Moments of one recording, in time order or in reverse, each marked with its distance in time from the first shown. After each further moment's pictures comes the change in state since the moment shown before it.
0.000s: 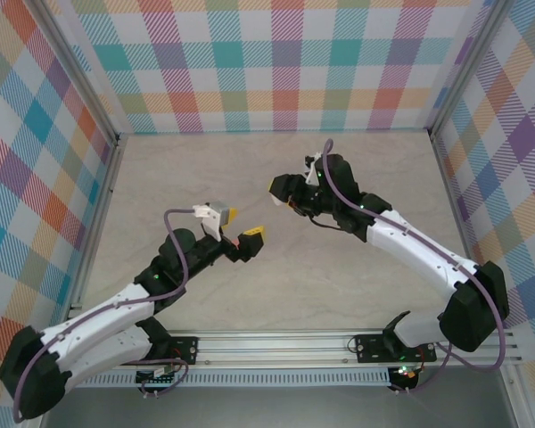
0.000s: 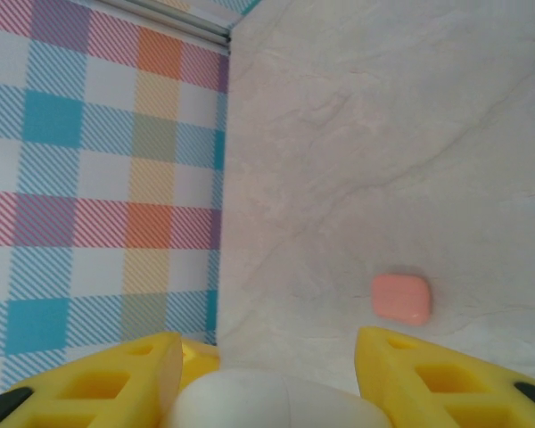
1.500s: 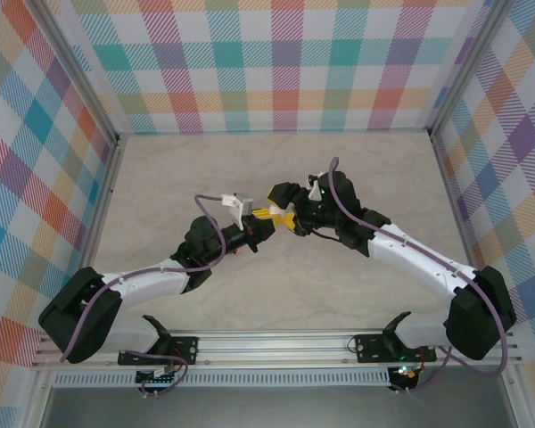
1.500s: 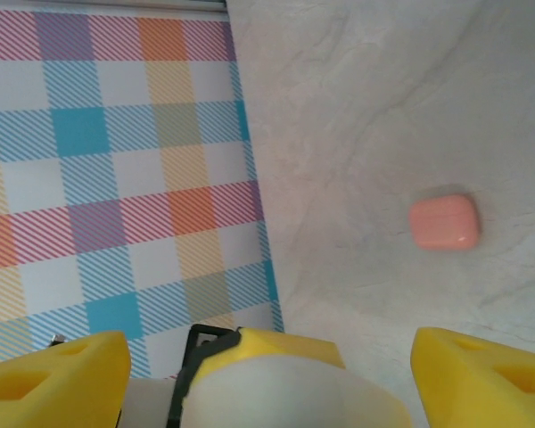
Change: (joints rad) left arm 0.032 0.489 0.040 0.584 0.285 -0.123; right arm 0.014 -0.053 -0.204 0.223 -0.091 0.343
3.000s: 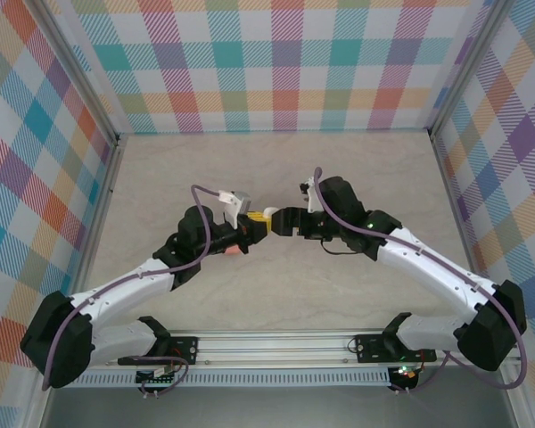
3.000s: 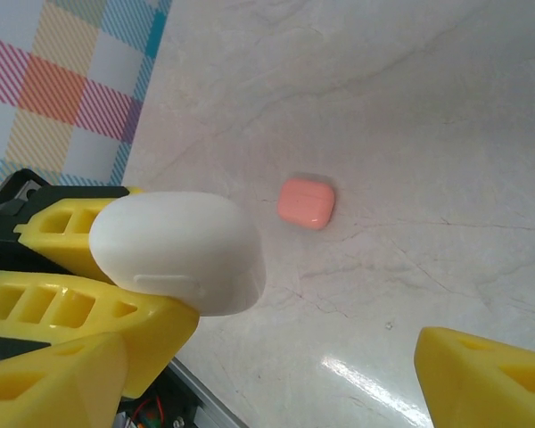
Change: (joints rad) left arm 0.047 -0.171 0.098 -0.482 0.089 0.068; right arm 0.067 -0.085 0.081 -0.396 0.101 -0.642
